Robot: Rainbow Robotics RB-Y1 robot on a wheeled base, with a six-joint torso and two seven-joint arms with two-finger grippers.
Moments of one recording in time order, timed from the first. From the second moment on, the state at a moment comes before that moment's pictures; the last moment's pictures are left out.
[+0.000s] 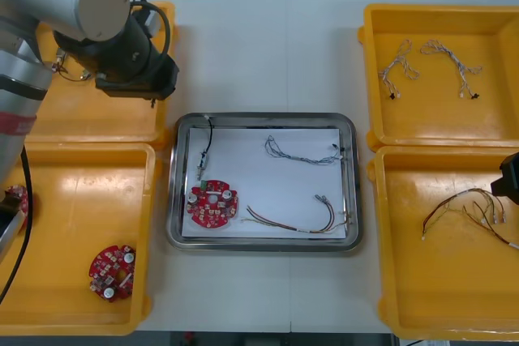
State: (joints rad) right arm -0.14 -0.83 -0.23 -2.24 -0.85 1.92 1.15; left arm -0.84 0.54 -0.23 -1.62 0.63 1.79 -1.08
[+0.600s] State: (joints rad) right arm -0.14 -0.83 -0.23 -2.24 -0.85 1.92 1.15; left arm -0.84 0.53 -0.44 -1.75 0.56 1.80 -0.89
